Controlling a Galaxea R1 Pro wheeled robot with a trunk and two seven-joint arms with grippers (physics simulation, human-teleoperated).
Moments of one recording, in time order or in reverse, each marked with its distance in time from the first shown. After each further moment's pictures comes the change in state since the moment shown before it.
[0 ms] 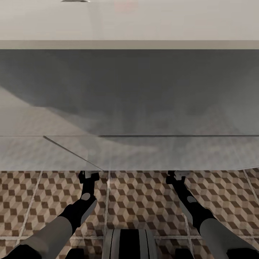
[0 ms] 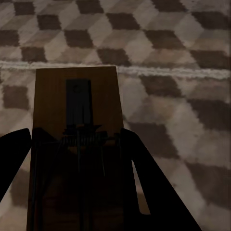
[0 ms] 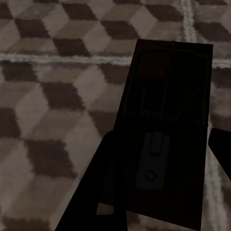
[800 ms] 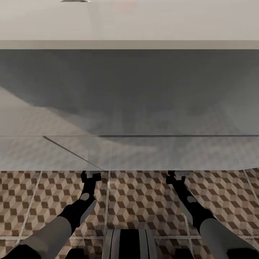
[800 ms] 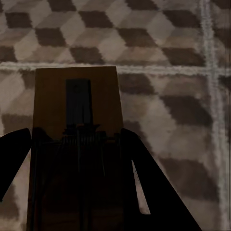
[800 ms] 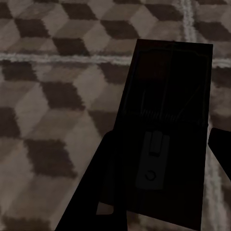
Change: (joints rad) left arm 0.000 0.007 0.002 0.003 0.006 -0.001 -0.104; right arm 0.000 0.000 0.000 0.000 0.000 0.000 0.000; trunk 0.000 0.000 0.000
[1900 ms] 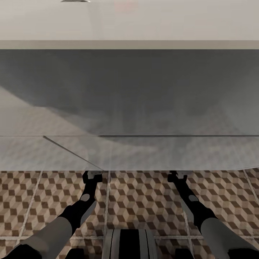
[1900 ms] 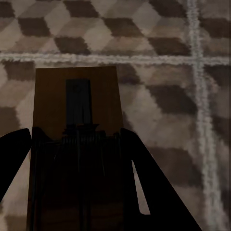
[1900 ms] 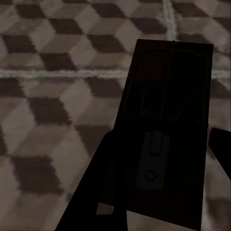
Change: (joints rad) left arm 0.000 -0.007 0.002 0.021 0.006 -0.001 -0.047; right arm 0.000 -0.006 -0.035 -0.022 -0.005 -0.003 0.002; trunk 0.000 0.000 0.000
